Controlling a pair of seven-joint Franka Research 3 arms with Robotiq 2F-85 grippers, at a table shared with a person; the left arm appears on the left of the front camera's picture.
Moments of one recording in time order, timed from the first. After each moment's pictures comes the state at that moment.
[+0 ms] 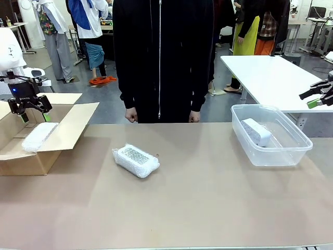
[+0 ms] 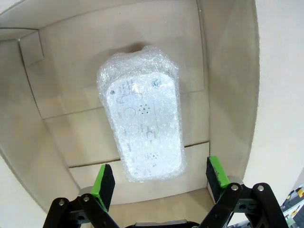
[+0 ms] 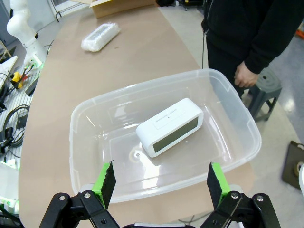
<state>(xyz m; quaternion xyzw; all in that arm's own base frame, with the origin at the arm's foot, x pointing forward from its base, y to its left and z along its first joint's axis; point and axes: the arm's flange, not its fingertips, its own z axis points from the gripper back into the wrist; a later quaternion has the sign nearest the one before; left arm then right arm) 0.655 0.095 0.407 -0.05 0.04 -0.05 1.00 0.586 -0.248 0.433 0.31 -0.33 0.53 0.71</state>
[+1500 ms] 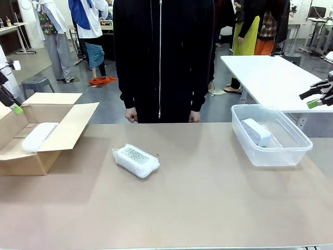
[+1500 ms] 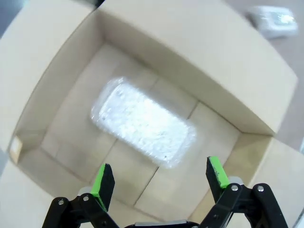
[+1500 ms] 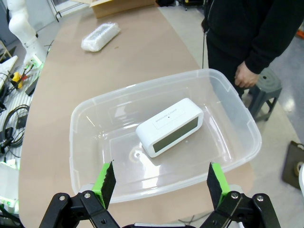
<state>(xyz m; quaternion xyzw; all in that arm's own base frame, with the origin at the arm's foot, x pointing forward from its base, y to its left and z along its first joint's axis) 0.602 0.180 0.458 -0.16 -0.15 -0.45 0.86 0.586 -0.248 0.433 0.31 -0.33 0.53 0.71</state>
